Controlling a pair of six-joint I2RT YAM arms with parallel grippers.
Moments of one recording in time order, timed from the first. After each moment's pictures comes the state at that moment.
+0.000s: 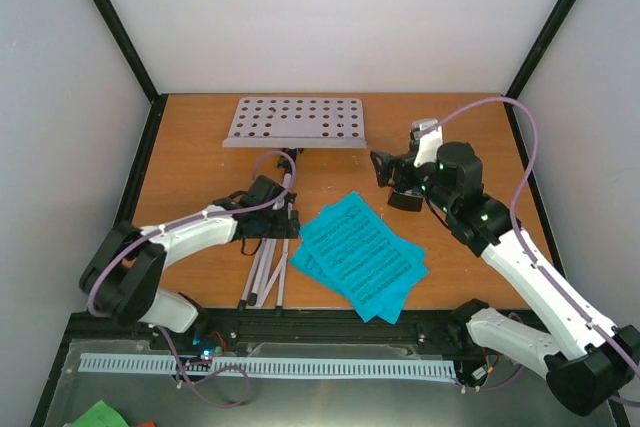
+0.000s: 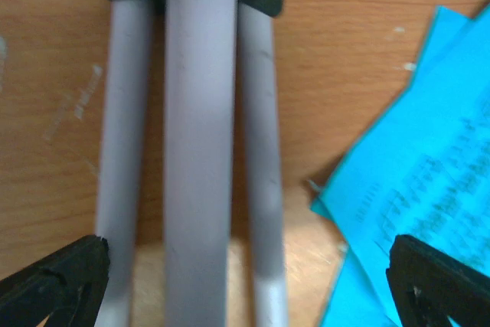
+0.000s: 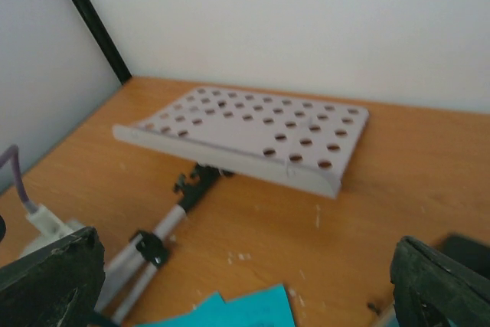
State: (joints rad) left arm -0.59 1.41 0.73 -0.38 0.03 -0.55; right arm 0.51 0.99 0.96 -0.25 -0.03 0.22
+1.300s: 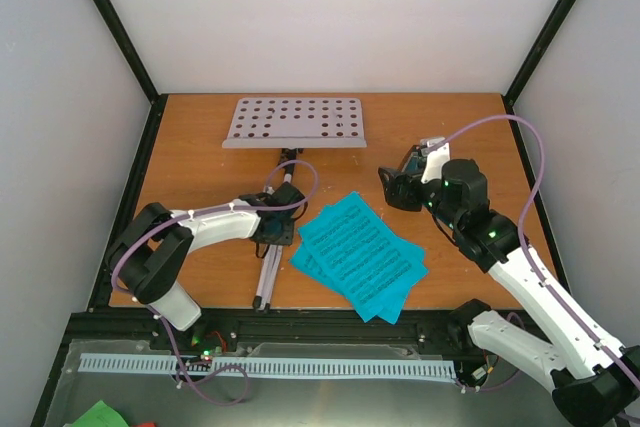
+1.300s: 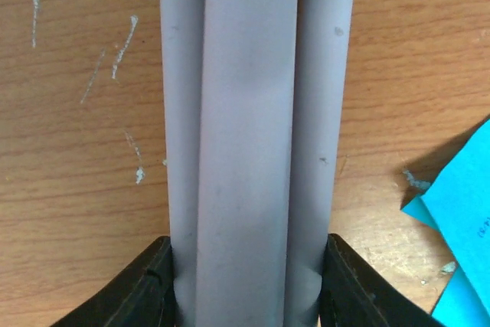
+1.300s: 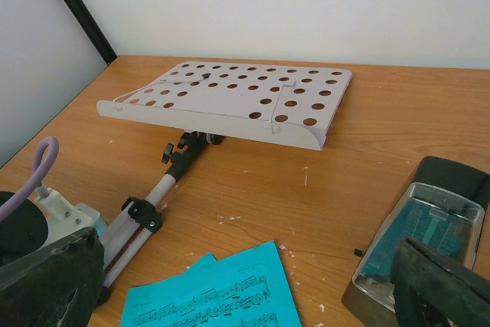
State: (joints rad) left arm -0.71 1.61 0.84 -0.55 -0.22 -0.60; right arm 0.51 0.86 0.85 -0.35 0.01 0.26
